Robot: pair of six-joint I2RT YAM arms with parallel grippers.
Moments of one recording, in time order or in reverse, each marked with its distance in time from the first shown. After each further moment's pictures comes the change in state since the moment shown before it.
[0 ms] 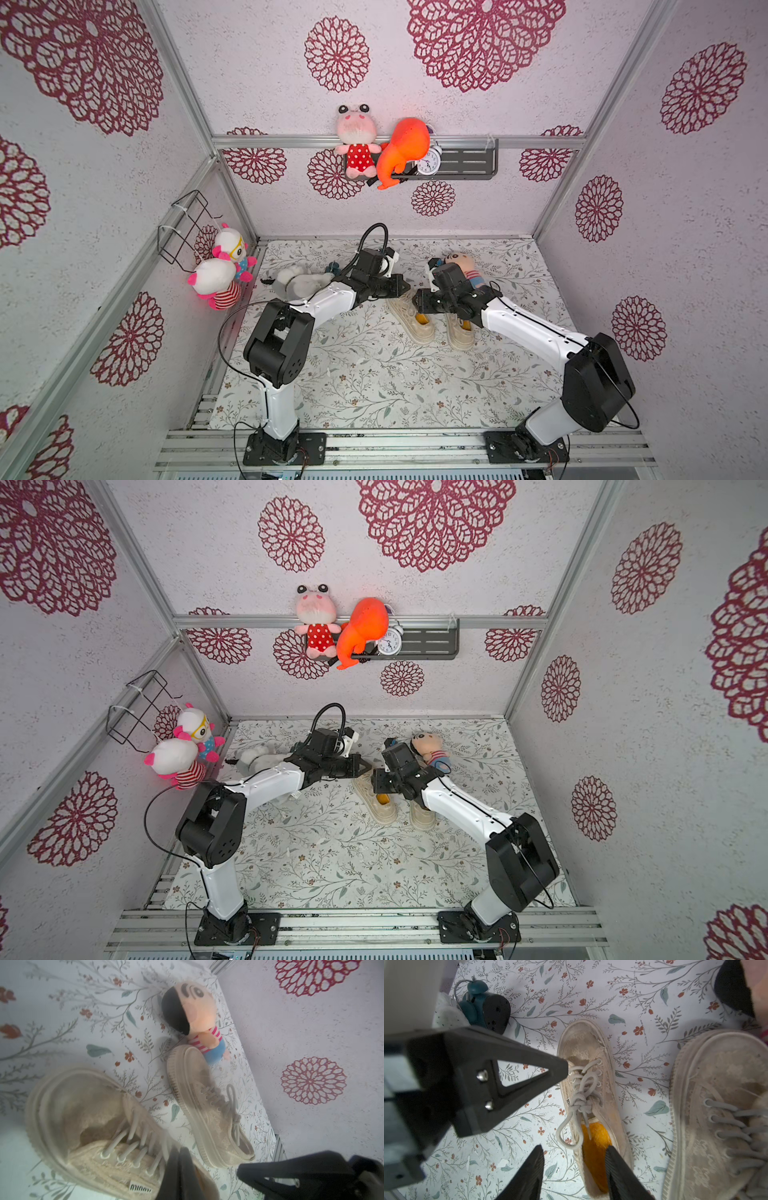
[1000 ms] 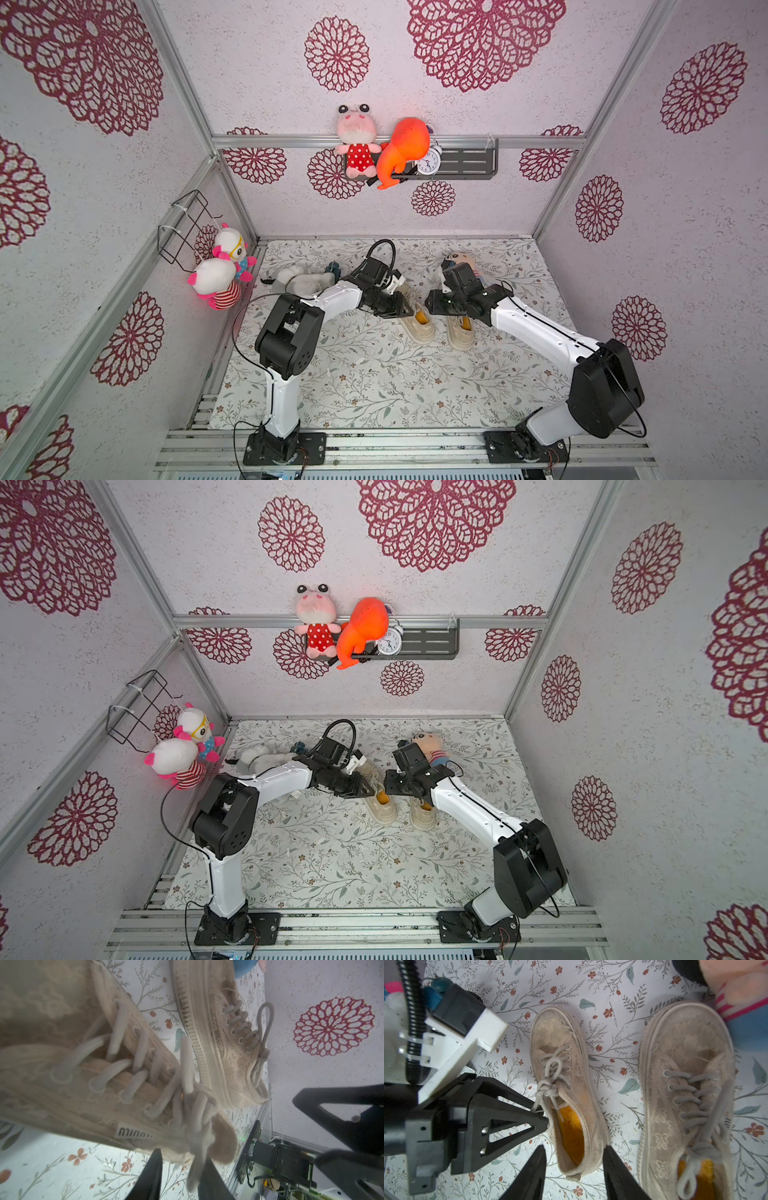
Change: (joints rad) left arm -0.013 0.092 0.057 -0.297 0.205 0.110; right arm -0.062 -0.064 -0.048 -0.083 0.000 0.026
